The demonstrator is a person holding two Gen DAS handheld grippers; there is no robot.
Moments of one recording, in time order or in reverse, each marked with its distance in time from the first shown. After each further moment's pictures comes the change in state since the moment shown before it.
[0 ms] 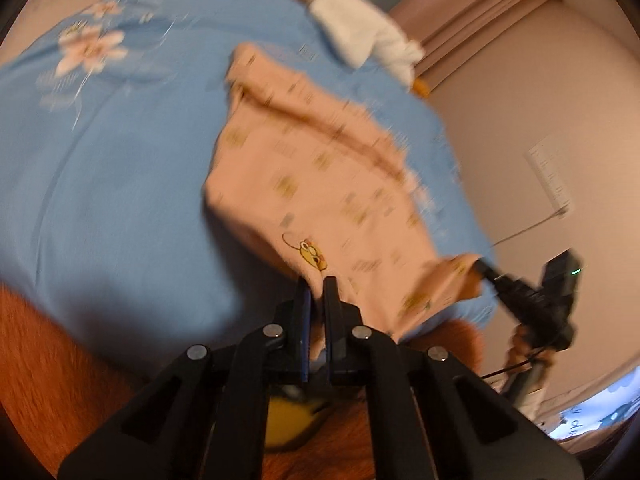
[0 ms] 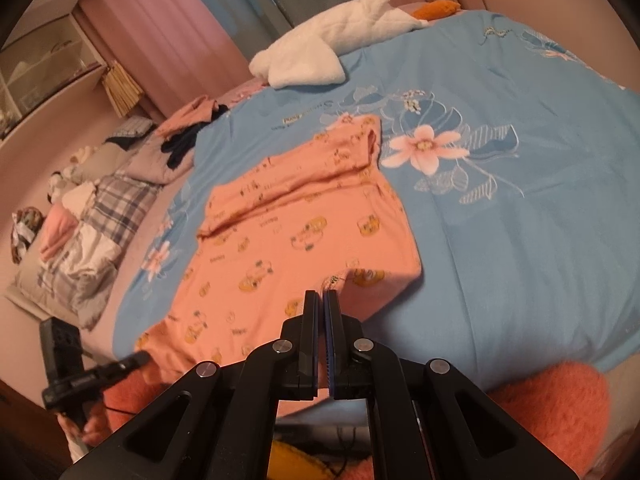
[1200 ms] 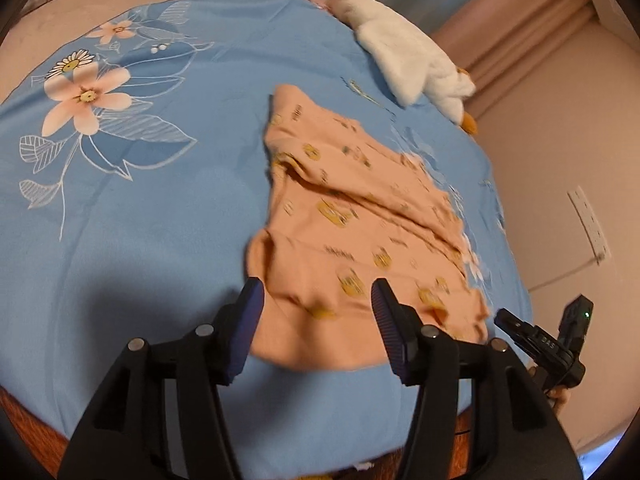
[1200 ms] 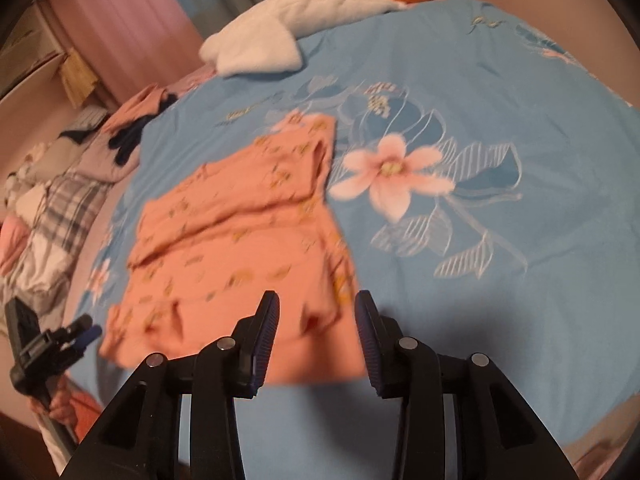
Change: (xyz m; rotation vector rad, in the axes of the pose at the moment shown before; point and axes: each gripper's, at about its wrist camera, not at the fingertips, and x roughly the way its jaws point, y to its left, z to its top) left arm 0.042 0.027 0.078 -0.055 -0.045 0.148; right arm 0.063 -0.030 0.044 -0.016 0.118 -0.109
